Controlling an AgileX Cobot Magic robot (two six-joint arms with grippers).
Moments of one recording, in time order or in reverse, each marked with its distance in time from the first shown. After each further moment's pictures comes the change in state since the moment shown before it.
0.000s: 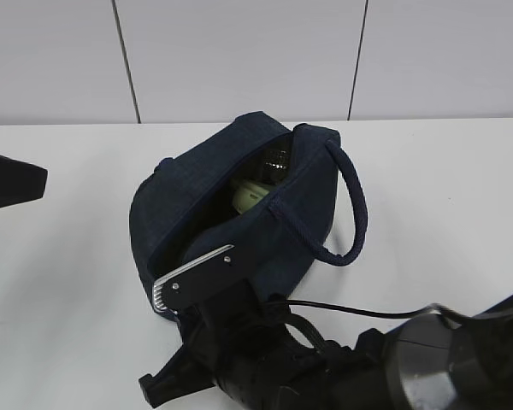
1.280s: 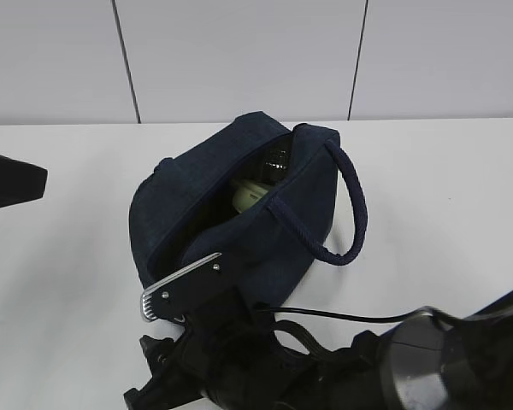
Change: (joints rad) left arm 0.000 0.000 0.000 0.000 0.000 0.000; right arm 0.000 0.012 -0.004 -0.176 0.002 0.162
